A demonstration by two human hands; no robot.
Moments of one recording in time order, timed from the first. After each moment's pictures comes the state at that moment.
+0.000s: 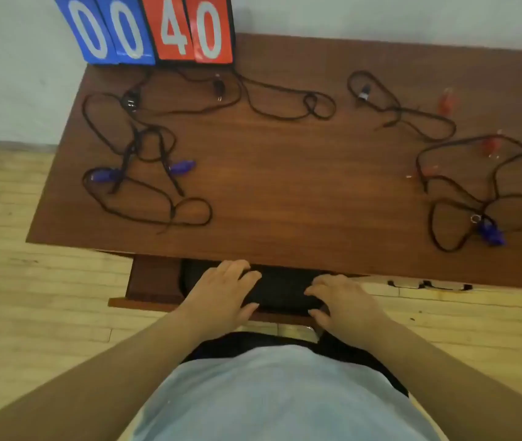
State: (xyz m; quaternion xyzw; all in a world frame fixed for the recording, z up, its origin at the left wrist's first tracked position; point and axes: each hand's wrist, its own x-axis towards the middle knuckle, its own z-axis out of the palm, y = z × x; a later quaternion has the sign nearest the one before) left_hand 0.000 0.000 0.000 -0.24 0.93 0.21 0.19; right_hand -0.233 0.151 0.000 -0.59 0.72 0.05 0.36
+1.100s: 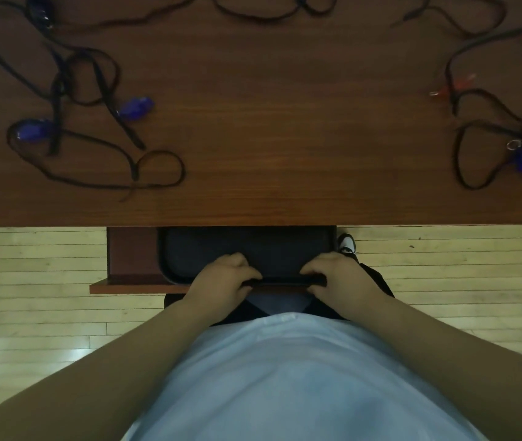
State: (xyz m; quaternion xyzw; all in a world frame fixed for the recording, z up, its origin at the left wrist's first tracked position) left_hand 0.015 0.025 -0.078 -0.26 0.86 0.39 0.18; right_hand -0.219 0.182 -0.060 -0.48 0.74 -0.09 0.47
